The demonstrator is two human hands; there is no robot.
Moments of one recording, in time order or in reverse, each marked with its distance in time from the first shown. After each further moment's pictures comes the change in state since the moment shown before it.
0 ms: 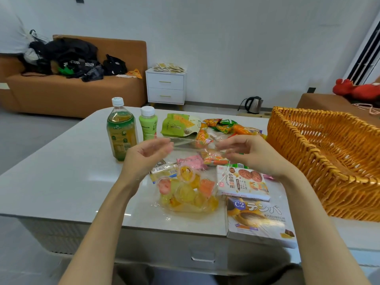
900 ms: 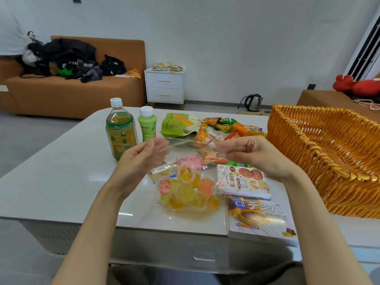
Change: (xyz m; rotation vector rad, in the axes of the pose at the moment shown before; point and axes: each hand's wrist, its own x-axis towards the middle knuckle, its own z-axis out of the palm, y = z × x) left_hand 0.003 -0.007 -0.012 -0.266 -0.124 -0.142; right_hand -0.004 0.009 -0.004 0.268 -0.095 -0.044
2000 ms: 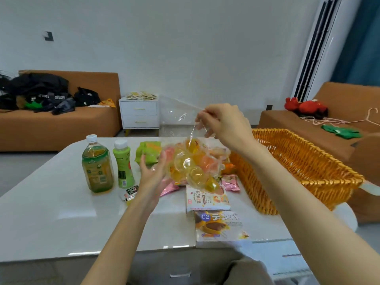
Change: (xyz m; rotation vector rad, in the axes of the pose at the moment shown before) left_hand 0.011 0.005 0.085 -0.171 0.184 -0.110; right_hand 0.012 -0.122 -0.013 -0.682 0.539 -0.128
